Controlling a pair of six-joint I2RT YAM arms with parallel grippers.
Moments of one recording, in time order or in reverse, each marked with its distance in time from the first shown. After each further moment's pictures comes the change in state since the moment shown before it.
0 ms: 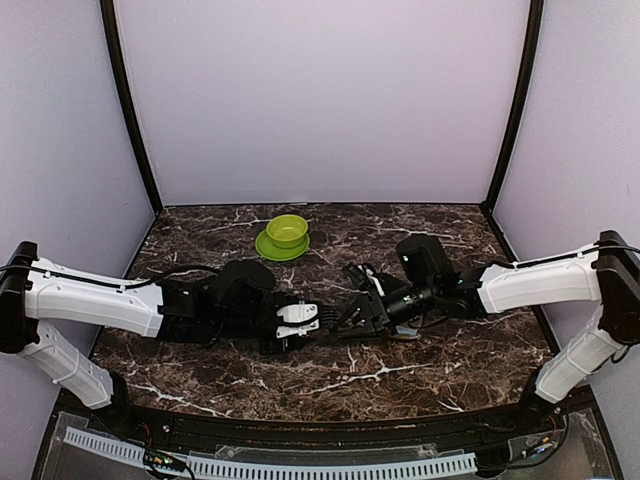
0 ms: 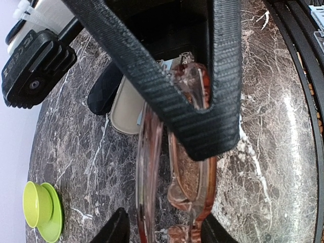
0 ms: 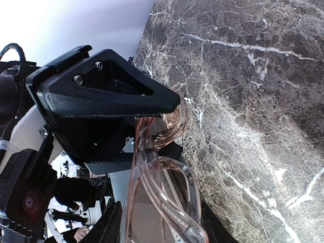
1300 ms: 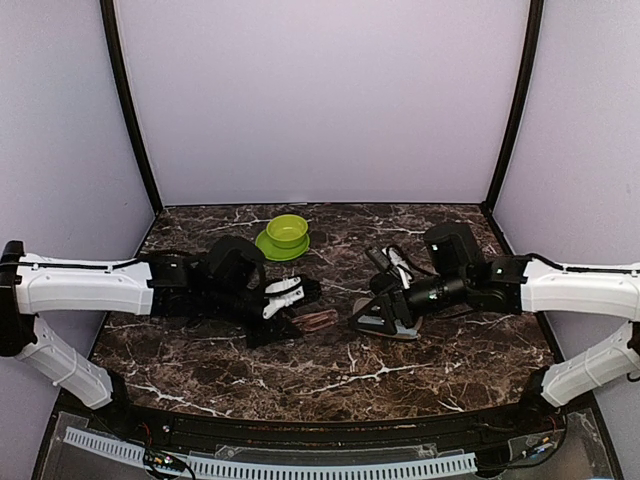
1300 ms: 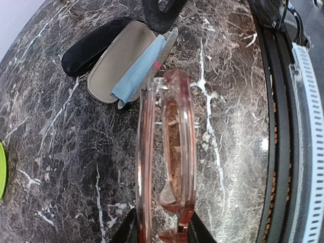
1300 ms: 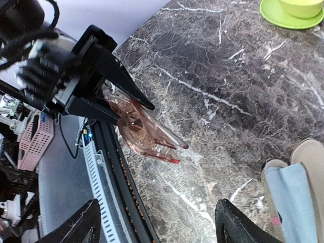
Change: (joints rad) left arm 0.108 -0.035 0.068 -0.243 0.226 -0.272; right arm 0.008 -0.240 0.008 -0.264 0.264 -0.405
